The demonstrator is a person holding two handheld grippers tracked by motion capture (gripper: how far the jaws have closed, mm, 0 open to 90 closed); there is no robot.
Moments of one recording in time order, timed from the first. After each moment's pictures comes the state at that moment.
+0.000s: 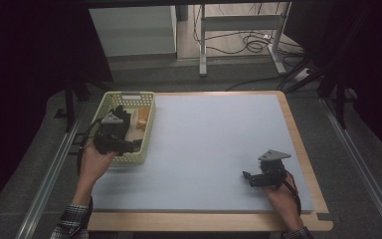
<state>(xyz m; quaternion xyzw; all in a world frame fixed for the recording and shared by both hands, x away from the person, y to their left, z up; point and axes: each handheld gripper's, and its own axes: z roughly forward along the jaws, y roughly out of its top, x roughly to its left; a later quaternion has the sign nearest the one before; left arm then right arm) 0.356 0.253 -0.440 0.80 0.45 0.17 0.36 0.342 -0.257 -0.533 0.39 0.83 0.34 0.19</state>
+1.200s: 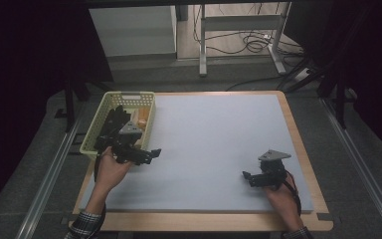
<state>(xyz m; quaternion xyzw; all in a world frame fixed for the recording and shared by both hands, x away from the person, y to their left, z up) 0.338 0.199 -0.445 0.82 0.39 0.15 0.39 0.342 -0.257 -0.532 0.39 0.83 0.34 0.19</state>
